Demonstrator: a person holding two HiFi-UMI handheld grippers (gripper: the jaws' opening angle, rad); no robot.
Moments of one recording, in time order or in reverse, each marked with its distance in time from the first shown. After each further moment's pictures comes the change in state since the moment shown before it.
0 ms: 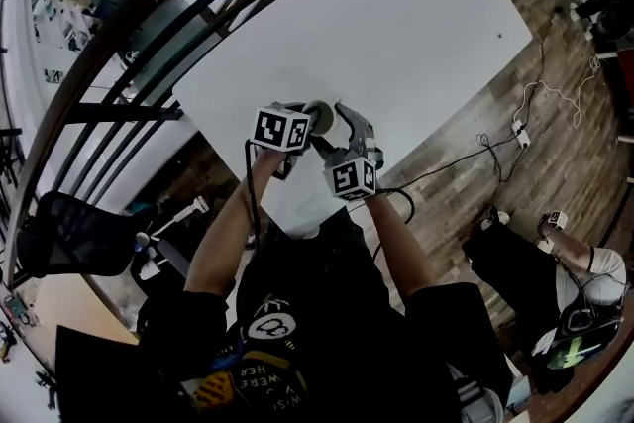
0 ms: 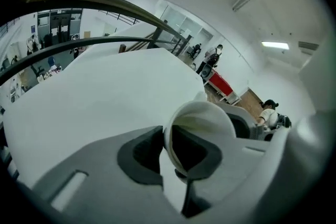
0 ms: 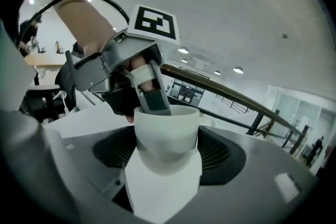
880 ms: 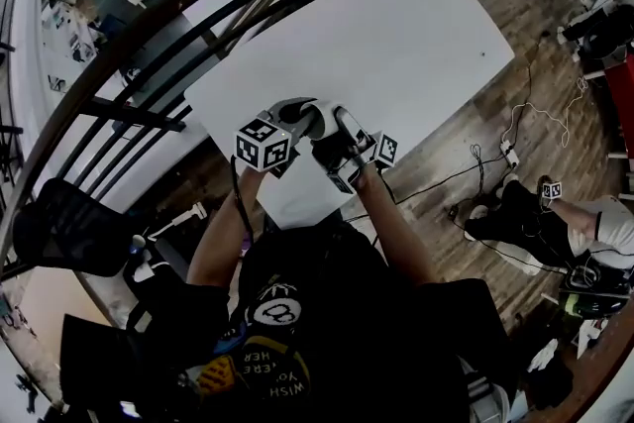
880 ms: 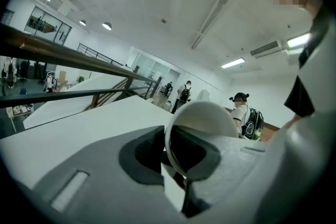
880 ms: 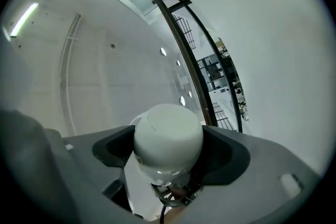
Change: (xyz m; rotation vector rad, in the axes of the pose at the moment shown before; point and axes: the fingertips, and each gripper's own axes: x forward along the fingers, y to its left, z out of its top) left arm -0.100 -0.075 0.058 0.245 -0.508 -0.226; right arm -0.060 -0.050 0.093 1.968 -0.751 0.900
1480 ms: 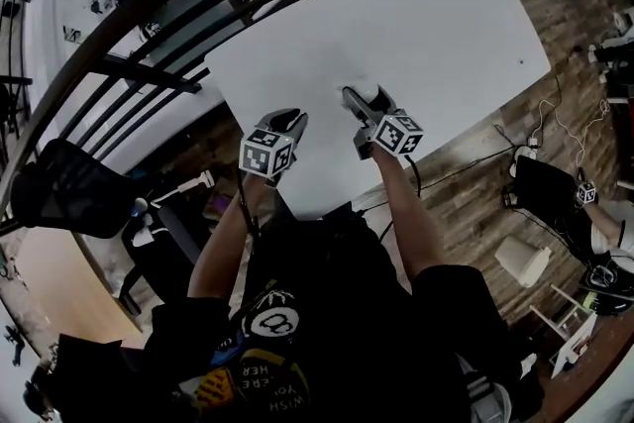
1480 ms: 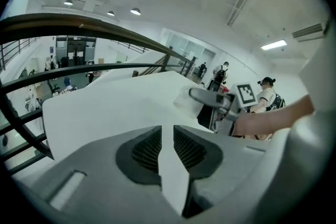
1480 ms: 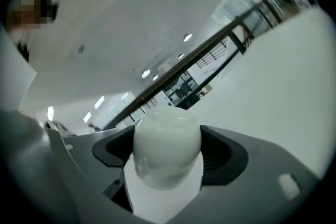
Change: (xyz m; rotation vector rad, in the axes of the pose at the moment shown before) left arm -0.079 0.077 -0.126 -0.119 0.242 0.390; right arm -0.027 -0.111 0.068 -1.030 0.241 -0.704
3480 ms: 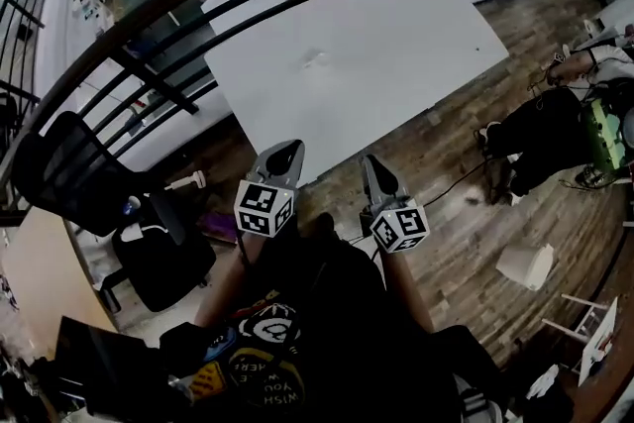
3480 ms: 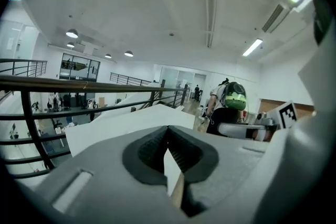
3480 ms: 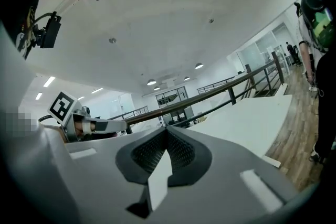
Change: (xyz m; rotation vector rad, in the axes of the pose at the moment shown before) left arm -0.185 -0.224 -0.028 0.174 -0.389 0.061; right arm -0.323 0.194 -0.031 -0.363 -0.185 -0.139
